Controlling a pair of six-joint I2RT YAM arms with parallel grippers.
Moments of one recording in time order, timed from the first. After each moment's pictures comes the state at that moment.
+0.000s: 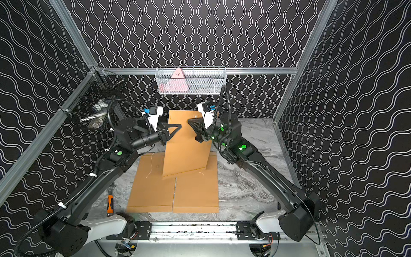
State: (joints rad) left arm -0.34 1.22 1.18 0.03 0.61 -0.39; right arm 0.67 1.37 1.38 -0.04 -0.32 0.19
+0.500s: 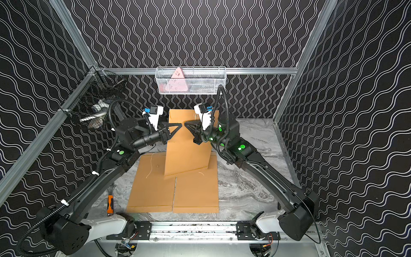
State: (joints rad) left arm -0.34 1.23 1.17 0.07 0.60 -0.42; right arm 0.69 1.35 1.37 -0.08 -0.32 0.21
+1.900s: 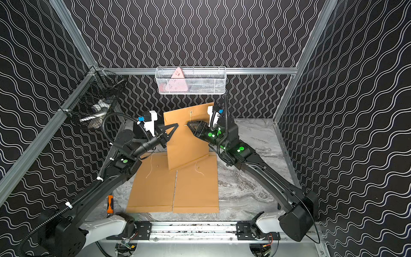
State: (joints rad) left arm -0.34 1.17 0.94 0.44 0.52 -0.37; right arm 0.68 1.37 1.32 -0.04 -0.22 0.94
